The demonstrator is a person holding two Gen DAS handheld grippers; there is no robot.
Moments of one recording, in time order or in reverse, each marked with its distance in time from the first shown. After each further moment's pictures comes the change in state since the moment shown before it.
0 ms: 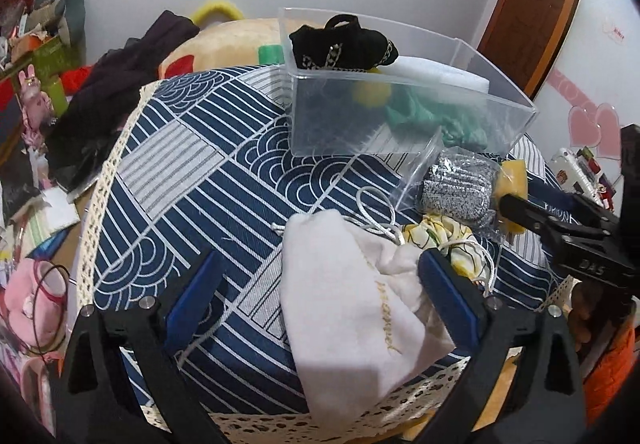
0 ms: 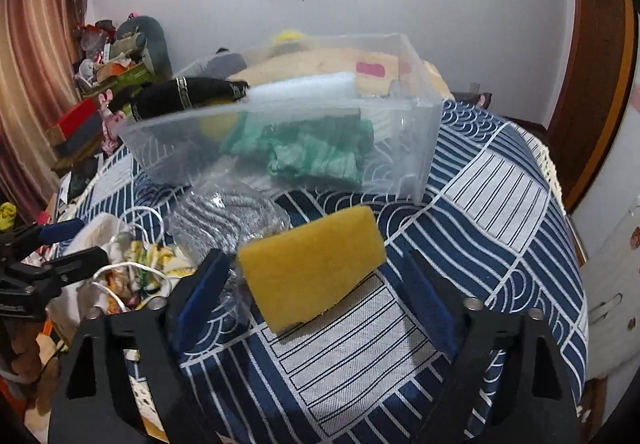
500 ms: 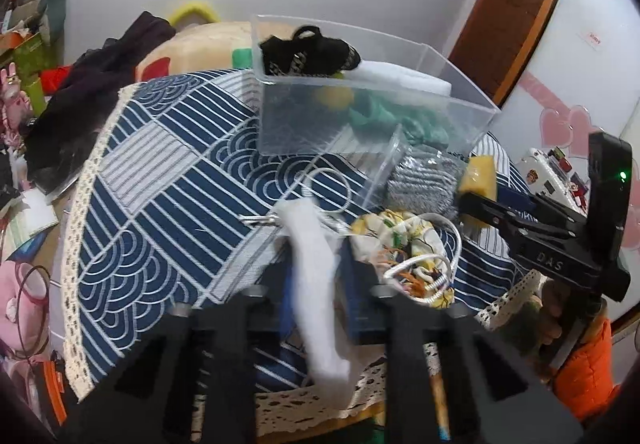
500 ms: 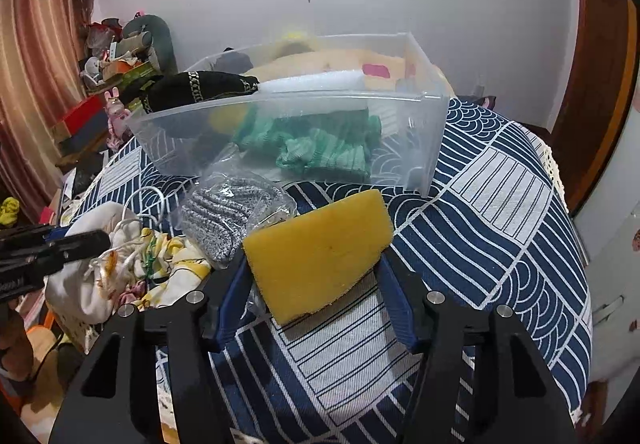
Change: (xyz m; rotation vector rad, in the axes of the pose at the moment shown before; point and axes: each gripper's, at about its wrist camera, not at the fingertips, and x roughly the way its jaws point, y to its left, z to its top) left arm -0.018 -0.004 -0.003 0.001 -0.009 -0.096; right arm -0.010 0.000 -0.012 -0.013 -0.009 0.014
